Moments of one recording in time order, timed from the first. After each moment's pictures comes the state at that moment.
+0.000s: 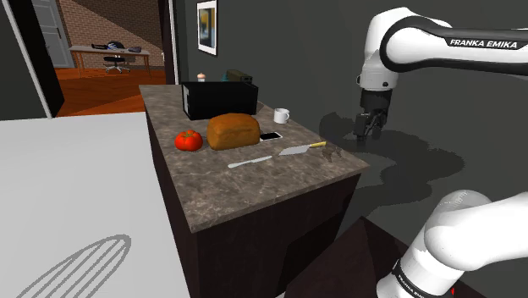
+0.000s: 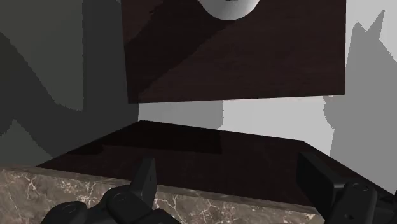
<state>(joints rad) -0.02 -0.76 -0.01 -2.36 -0.10 1.44 -0.01</state>
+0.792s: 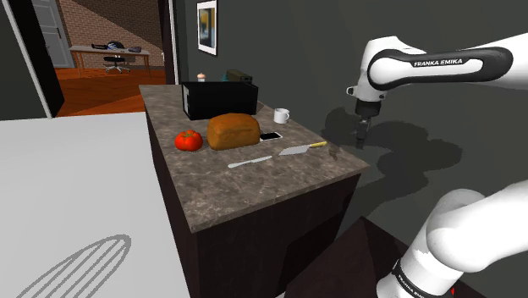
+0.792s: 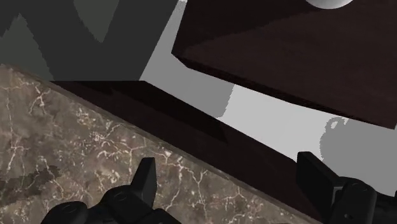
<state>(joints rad) 0.03 -0.61 -0.28 -2.38 -0.26 1.70 -0.50</state>
